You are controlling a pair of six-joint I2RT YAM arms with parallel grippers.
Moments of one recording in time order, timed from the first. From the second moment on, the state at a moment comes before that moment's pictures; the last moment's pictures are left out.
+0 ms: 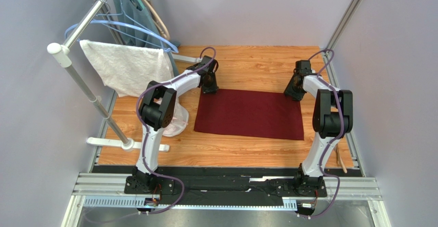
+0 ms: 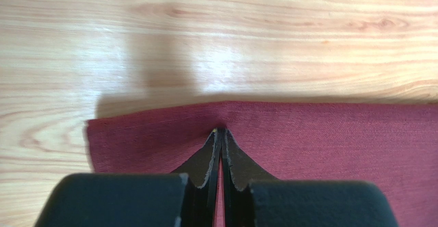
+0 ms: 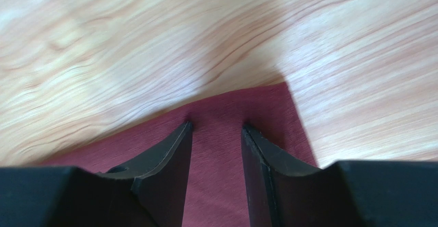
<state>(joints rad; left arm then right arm) -0.50 2.21 1.70 -0.49 -0.01 -0.60 -0.05 1.92 1.30 -0.44 0.09 0.49</state>
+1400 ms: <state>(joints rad) -0.42 2.15 1.66 -0.55 0.05 -0.54 -0.11 1.88 1.38 -0.45 -0.13 0.47</state>
